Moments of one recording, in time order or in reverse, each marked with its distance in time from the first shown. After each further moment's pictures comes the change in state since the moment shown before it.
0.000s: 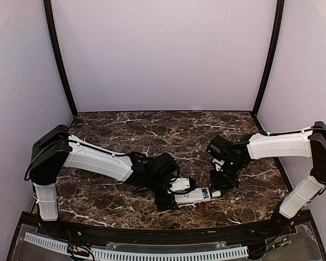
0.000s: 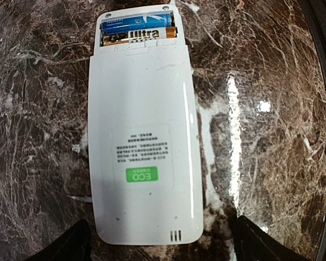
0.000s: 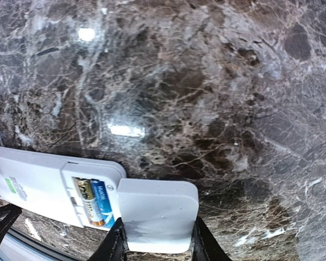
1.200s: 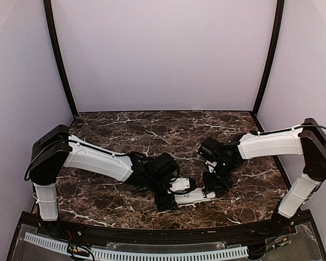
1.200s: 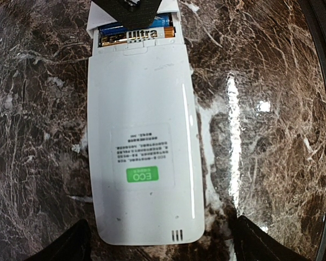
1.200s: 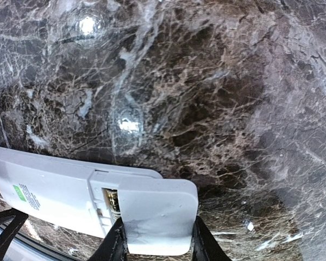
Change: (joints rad) left arm 0.000 0.000 0.000 0.000 0.004 0.000; right arm 0.059 0.088 0.076 -0.002 -0.004 0.008
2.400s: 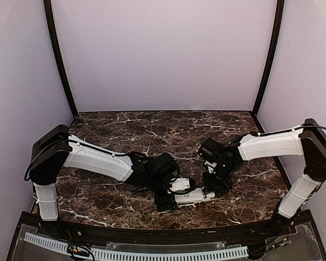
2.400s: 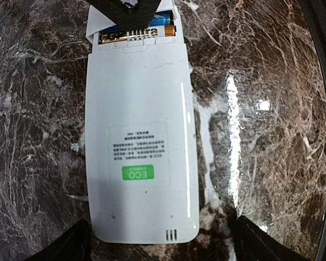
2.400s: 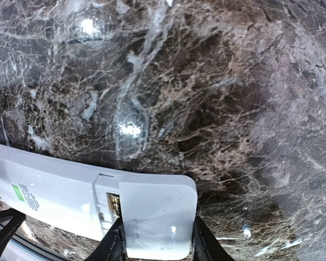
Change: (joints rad) left arm 0.000 0.000 0.003 -0.008 0.008 0.000; right arm 0.008 -0.003 -0.016 0.028 -0.001 -0.018
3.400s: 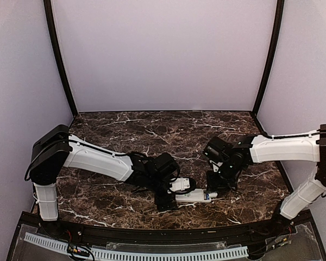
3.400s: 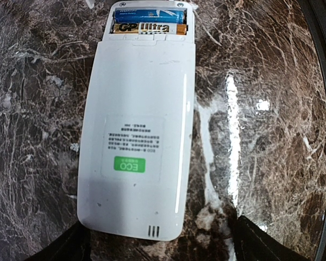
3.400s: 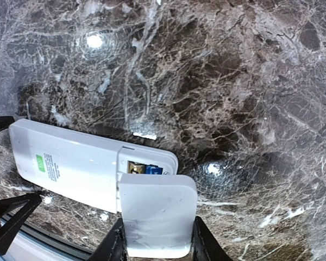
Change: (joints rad) left arm 0.000 0.002 0.002 -0.002 0.004 0.000; right arm 0.038 -0.125 -0.033 -0.032 0.044 0.103
